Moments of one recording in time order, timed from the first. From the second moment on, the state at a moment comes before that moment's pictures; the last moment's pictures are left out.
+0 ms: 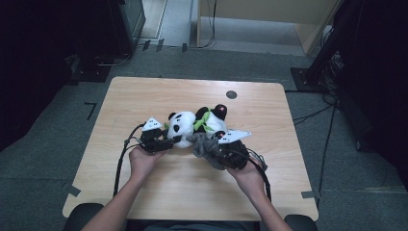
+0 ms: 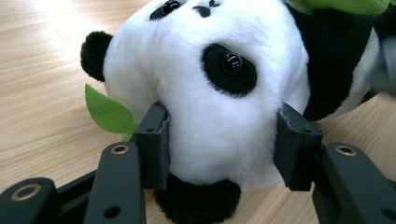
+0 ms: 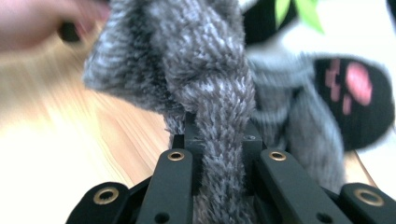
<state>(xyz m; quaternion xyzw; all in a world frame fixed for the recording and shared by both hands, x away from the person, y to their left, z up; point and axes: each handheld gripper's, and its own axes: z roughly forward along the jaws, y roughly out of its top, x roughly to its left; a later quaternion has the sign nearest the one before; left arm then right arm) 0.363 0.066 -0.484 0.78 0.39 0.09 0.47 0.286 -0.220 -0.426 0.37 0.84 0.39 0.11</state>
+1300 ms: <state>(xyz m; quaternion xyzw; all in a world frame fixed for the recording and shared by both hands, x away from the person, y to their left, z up) 0.360 0.065 -0.486 0.78 0.39 0.10 0.47 0.380 -0.119 -0.413 0.34 0.87 0.35 0.11</state>
